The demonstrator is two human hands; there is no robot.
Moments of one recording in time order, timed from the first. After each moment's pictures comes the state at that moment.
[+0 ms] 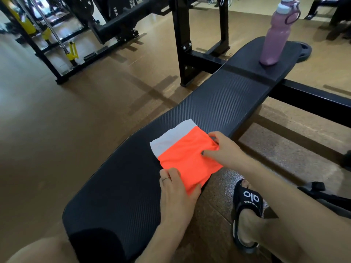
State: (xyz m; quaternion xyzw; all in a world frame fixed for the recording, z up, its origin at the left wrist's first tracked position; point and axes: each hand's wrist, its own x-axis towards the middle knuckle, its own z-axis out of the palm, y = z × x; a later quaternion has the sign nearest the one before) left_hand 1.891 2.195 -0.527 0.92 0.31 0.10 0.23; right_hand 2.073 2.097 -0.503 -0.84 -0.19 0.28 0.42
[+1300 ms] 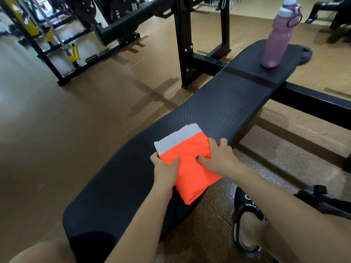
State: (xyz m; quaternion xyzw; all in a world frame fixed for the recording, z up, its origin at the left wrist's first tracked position) left_hand 1.943 2.255 -0.514 0.63 0.48 0.09 0.60; right_hand 2.057 2.119 -0.509 -0.92 -0.20 0.25 0.23
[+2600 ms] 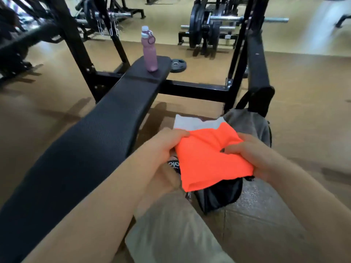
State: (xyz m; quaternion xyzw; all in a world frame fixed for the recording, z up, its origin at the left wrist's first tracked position) left_hand 1.908 2.010 -0.410 0.71 0.20 -0.25 0.62; right_hand 1.843 1.791 -0.390 -0.73 0.13 0.19 0.65
